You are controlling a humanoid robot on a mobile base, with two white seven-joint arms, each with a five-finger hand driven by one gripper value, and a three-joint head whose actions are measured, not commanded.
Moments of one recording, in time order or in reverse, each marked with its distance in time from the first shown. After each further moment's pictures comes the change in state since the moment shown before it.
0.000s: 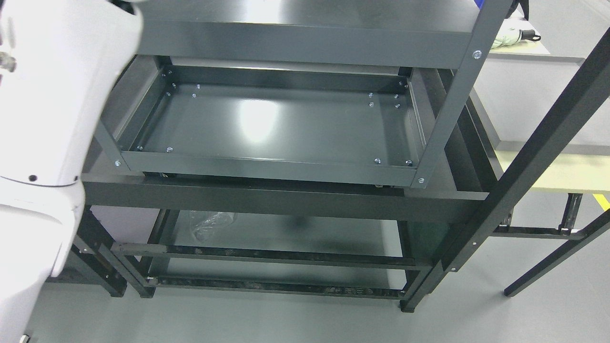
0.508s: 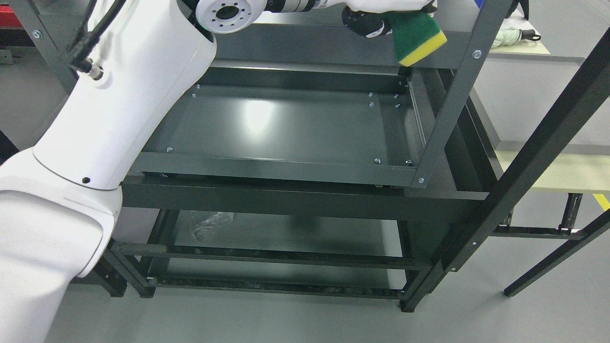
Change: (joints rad) left arm -0.023 -0.070 -0.133 0.031 -0.007 -0.073 -0.123; right arm 0.000 0.000 0.000 0.000 0.000 0.001 0.000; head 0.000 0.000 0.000
